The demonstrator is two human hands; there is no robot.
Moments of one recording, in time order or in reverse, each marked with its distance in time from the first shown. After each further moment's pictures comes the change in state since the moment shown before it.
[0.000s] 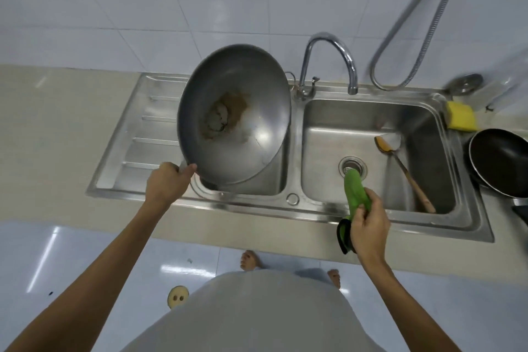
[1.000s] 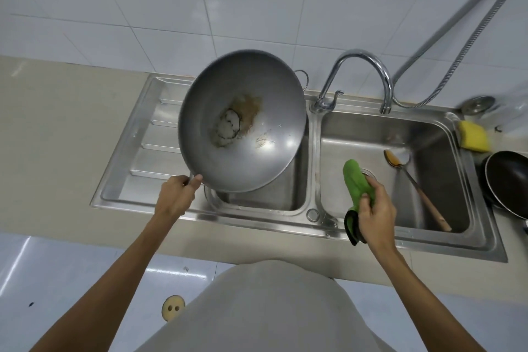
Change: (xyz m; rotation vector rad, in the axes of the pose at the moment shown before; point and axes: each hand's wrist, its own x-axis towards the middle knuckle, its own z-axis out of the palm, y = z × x) left_hand 0.057 -0.062 0.008 -0.348 -0.128 -0.011; right_hand 0.040 -0.061 0.047 -0.105 -0.073 -0.094
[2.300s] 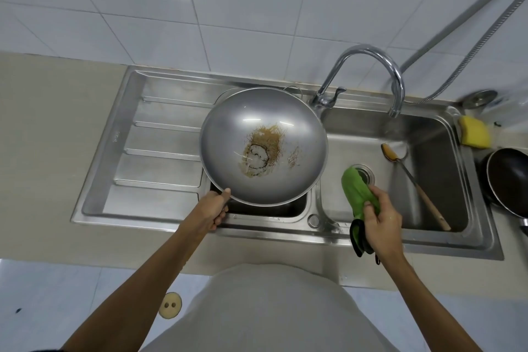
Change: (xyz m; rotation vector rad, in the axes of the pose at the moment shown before) left_hand 0.043 0.001 0.093 -0.179 -0.466 -0.376; right_hand 0.009 -0.004 0.003 -0.029 -0.093 0.108
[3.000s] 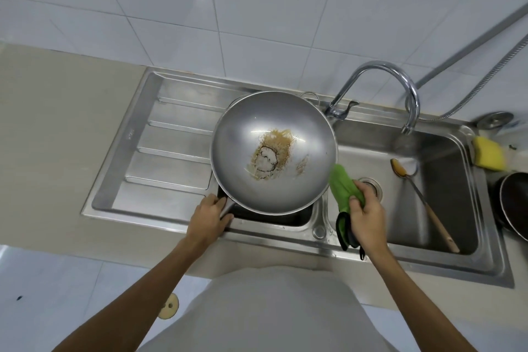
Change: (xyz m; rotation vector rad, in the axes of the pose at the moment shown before) left_hand -0.011 -0.034 -0.007 0.740 0.344 0.578; right_hand 0.034 -0.028 0.038 0.057 -0.043 -0.028
